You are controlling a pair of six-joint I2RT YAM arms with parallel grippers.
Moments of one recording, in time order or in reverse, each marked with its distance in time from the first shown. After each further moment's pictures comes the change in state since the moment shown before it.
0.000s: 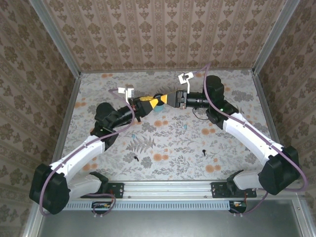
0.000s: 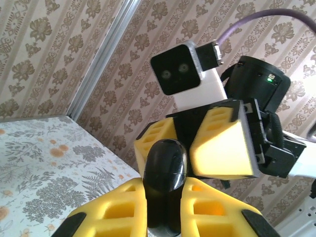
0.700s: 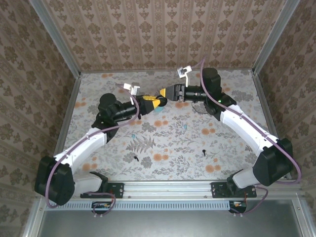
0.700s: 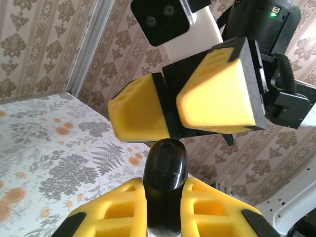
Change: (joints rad) left arm 0.056 0.100 0.082 -0.115 0.162 0.132; right arm -0.035 0.094 0.118 -0.116 0.033 -0.089
